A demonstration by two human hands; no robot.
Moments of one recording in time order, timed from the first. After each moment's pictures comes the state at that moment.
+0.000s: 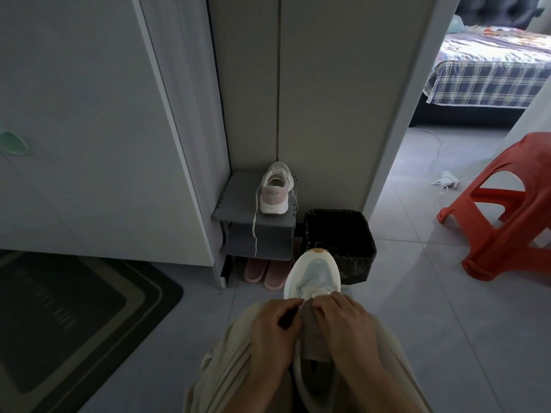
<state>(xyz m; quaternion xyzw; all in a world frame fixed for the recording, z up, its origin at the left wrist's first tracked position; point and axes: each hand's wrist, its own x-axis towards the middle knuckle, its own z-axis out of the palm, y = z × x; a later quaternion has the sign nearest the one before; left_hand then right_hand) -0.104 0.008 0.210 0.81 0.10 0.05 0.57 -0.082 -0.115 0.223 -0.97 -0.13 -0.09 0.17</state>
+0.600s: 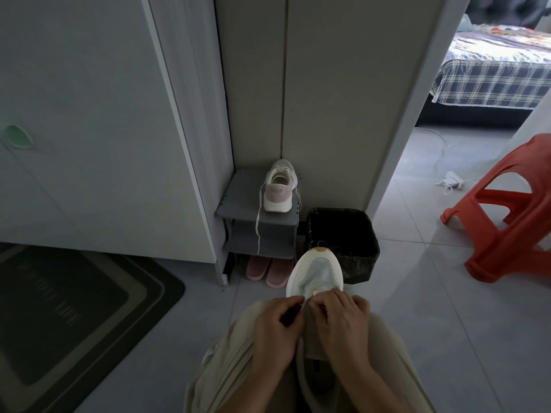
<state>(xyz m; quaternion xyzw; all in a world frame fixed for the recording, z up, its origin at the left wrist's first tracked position) -0.101 0.011 0.206 0.80 0.10 0.06 0.58 -0.076 -0.099 0.194 -0.91 -0.10 -0.29 0.27</state>
